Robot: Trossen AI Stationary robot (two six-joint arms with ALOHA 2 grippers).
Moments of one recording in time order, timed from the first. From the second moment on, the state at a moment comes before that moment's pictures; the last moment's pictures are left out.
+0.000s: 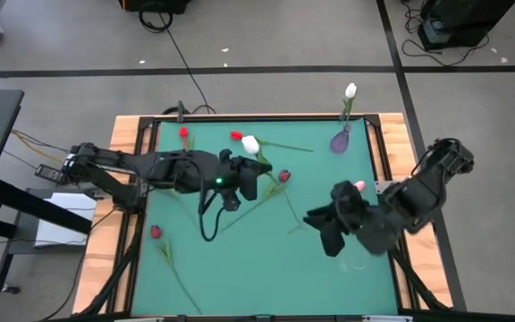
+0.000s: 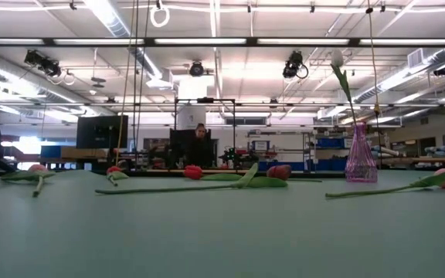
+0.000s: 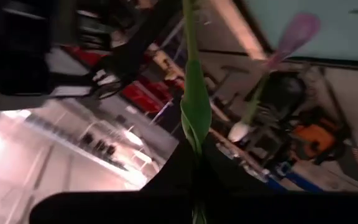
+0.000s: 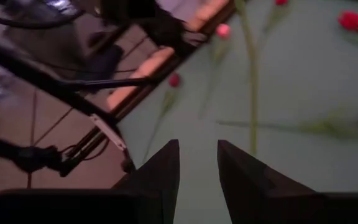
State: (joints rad) left arm -0.21 1.48 1.56 -0.31 -0.50 2.27; right arm 0.63 1.45 1.71 -0.98 0.66 1.16
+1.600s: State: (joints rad) left arm -0.30 1.48 1.57 -0.27 -0.43 1.34; right arm 0.32 1.56 1.71 -0.85 0.50 0.69
